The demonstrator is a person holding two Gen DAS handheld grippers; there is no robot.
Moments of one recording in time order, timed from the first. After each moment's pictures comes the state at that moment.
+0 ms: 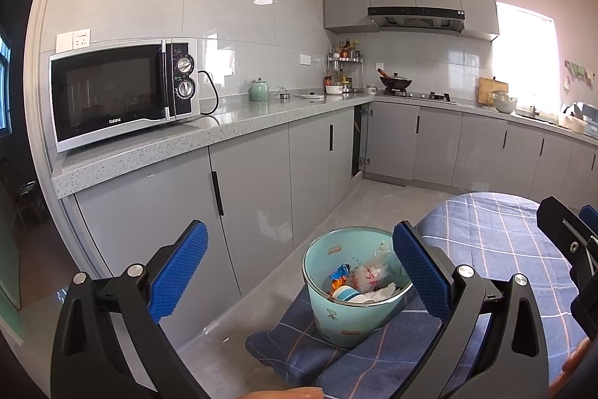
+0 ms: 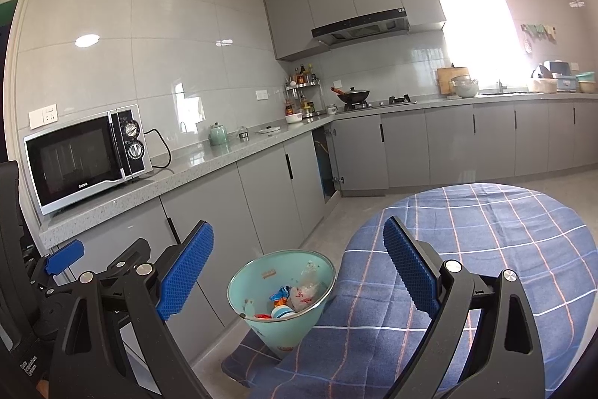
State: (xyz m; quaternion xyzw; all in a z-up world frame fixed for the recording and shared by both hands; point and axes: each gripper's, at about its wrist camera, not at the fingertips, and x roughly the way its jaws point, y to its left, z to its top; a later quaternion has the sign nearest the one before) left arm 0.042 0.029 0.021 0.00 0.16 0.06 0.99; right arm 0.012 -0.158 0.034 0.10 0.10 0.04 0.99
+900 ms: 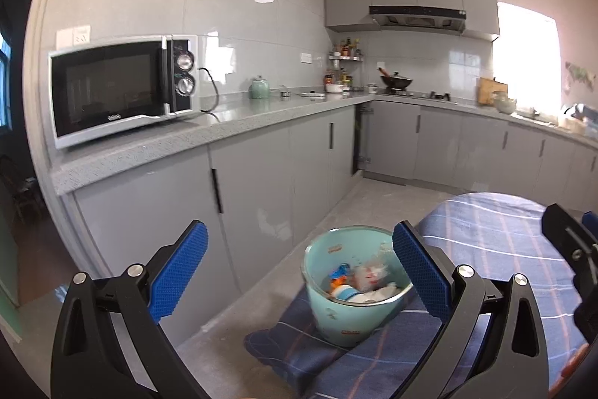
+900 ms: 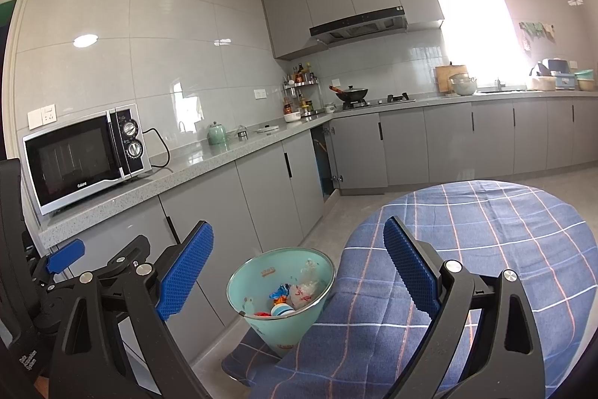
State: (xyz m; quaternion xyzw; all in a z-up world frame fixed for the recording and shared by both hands) left arm 0.045 0.031 0.018 -0.01 0.16 0.05 0.99; right arm 0.011 -0.161 0.031 0.10 0.11 0.04 0.99
